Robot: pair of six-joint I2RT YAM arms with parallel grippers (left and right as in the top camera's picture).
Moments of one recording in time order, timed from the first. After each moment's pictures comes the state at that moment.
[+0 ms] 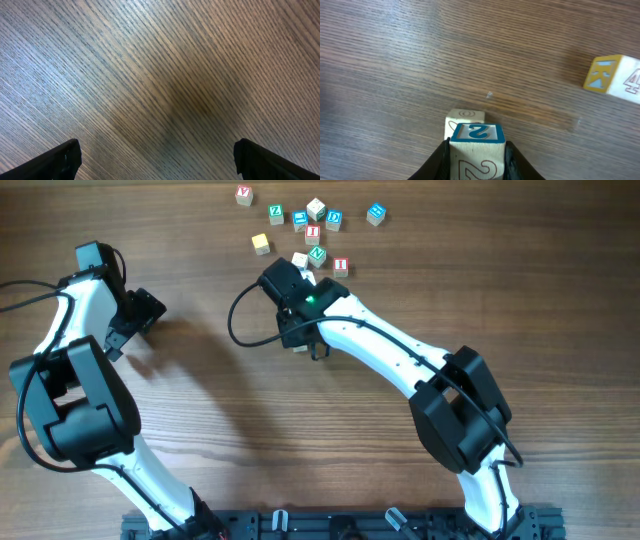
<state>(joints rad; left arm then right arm) 0.33 2.03 1.43 -0.79 -0.15 -0.55 0.76 2.15 1.73 -0.83 0.12 0.49</state>
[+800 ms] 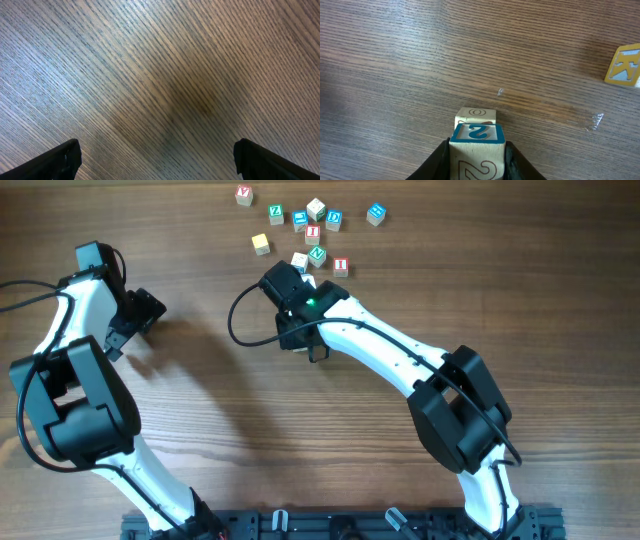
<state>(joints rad) 0.33 2.03 1.43 -0.79 -0.15 -0.55 0.76 2.15 1.71 -0.81 0.08 0.54</state>
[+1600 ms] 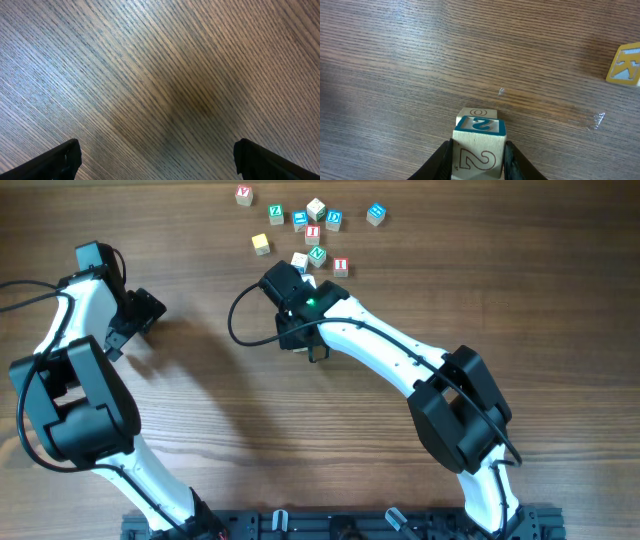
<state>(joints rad) 0.33 2.03 1.43 -0.79 -0.15 -0.55 0.76 2.15 1.71 -0.81 0.08 0.54</state>
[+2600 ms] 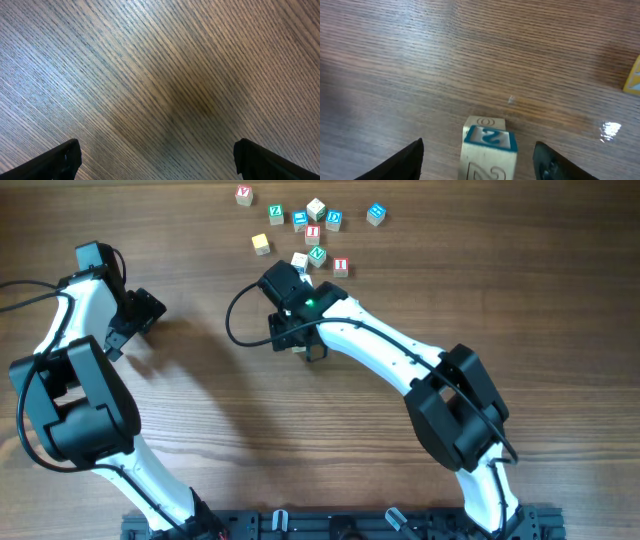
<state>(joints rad) 0.33 2.03 1.43 -0.79 -0.15 -0.55 0.76 2.17 1.71 -0.76 0.06 0.53</state>
